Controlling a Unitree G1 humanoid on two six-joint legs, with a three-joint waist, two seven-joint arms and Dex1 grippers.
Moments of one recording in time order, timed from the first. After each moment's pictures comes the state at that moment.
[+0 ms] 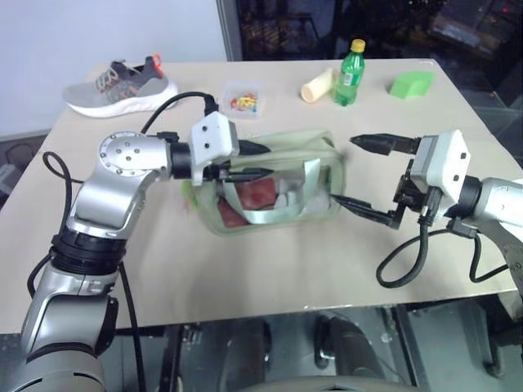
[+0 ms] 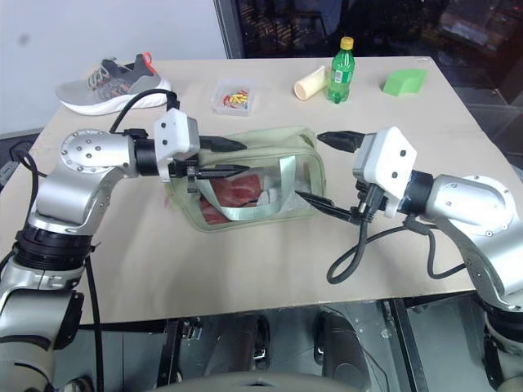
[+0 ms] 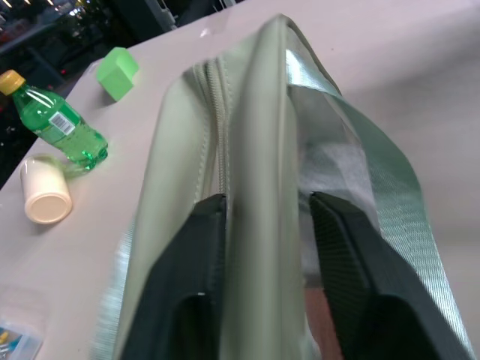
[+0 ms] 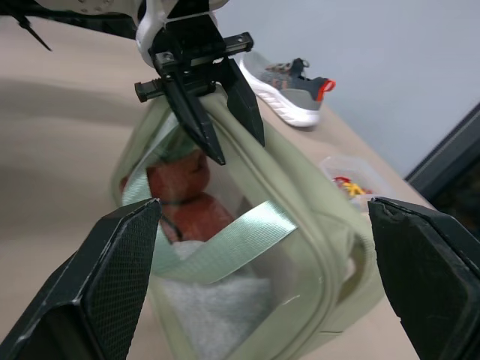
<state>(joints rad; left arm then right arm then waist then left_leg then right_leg) -0.69 0.81 -0.10 -0.10 -0.35 0.26 -1.13 -0.41 -0.79 -0.05 -0.70 0.55 0.53 0.75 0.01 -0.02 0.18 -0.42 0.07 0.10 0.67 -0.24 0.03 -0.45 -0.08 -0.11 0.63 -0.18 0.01</state>
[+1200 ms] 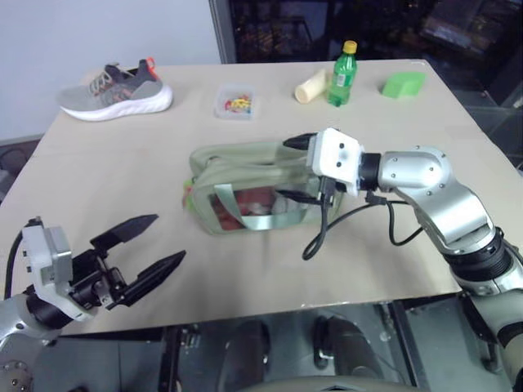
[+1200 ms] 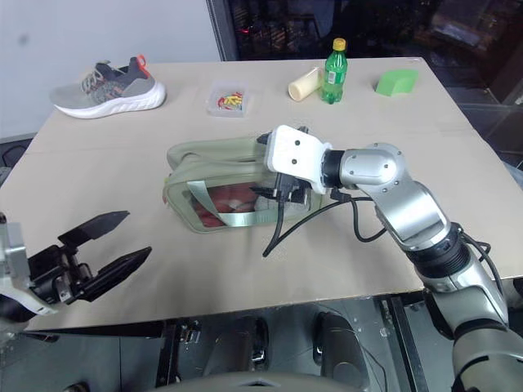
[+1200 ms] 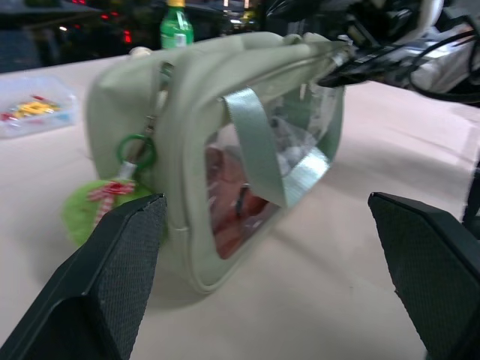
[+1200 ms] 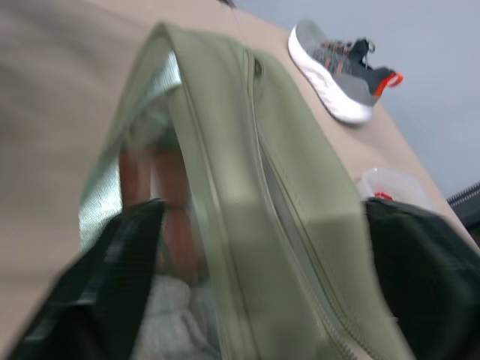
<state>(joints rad) 0.40 0.63 0.70 -0.57 -0.84 0.40 -1.07 -0.78 -0.55 0.38 -0.34 0.15 0.49 0.85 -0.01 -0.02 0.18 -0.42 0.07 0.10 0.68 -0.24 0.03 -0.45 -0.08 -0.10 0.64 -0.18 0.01</state>
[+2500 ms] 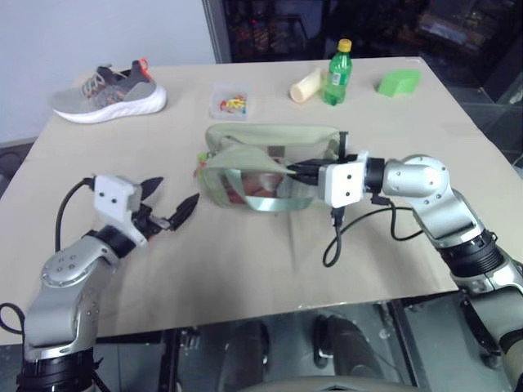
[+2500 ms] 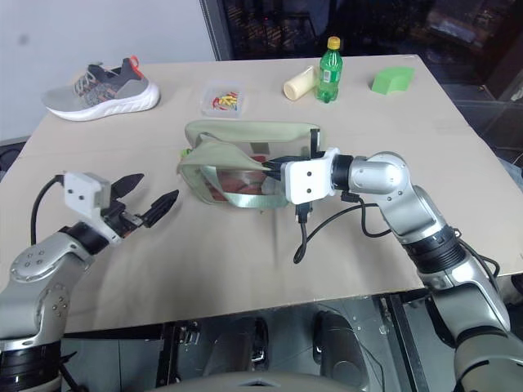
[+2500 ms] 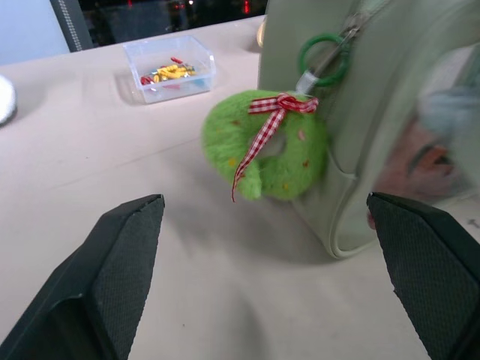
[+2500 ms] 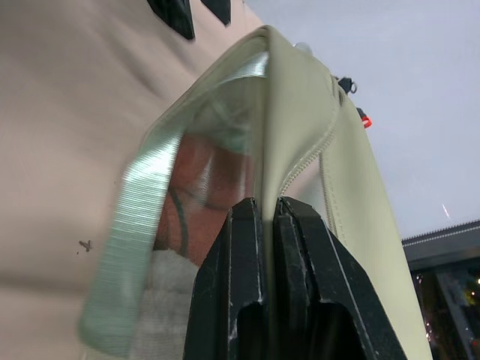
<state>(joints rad) 0.00 0.64 0.36 -0.29 -0.44 0.37 -0.60 -0.73 -0.55 0.35 -0.09 -0.05 -0.15 0.91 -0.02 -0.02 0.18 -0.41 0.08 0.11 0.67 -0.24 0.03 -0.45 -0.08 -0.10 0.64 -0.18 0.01</state>
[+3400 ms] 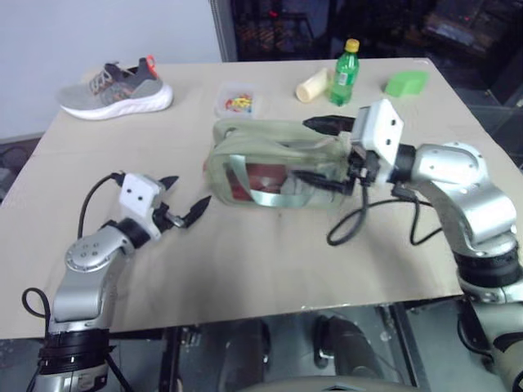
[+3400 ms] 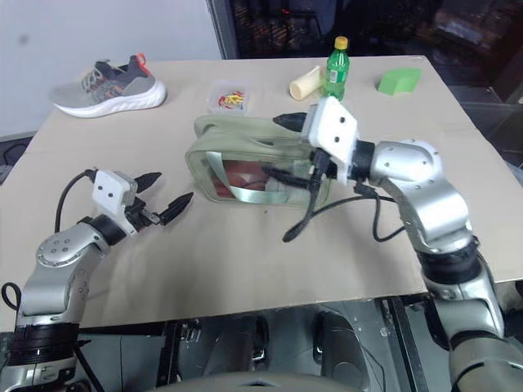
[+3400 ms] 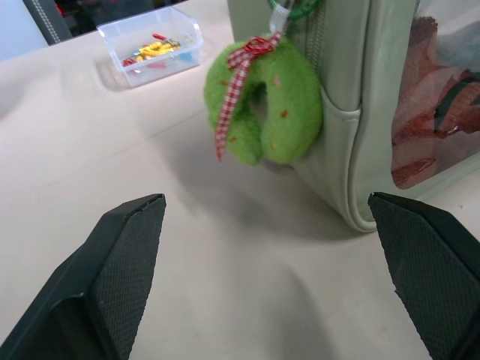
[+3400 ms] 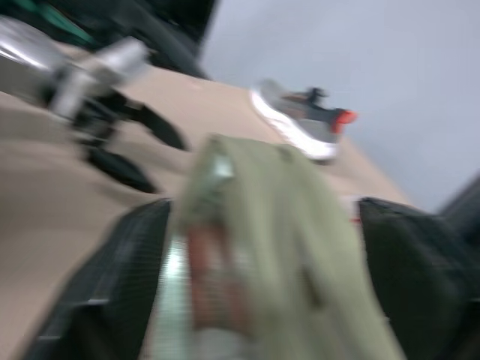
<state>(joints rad) -0.10 0.64 0.27 -0.11 -0.34 0.22 -0.69 -0.66 -0.55 0.10 -0.44 0.42 0.56 0.92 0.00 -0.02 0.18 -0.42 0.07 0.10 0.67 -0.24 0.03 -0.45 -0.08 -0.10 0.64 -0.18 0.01</state>
